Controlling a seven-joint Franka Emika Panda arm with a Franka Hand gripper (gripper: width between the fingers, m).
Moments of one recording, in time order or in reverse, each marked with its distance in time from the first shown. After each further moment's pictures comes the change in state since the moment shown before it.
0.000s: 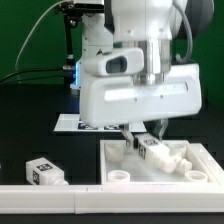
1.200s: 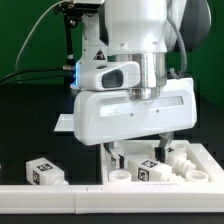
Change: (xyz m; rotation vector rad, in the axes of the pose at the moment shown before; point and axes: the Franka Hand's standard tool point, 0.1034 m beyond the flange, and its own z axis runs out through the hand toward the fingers) arm 0.024 0.019 0.046 -0.018 0.035 -0.116
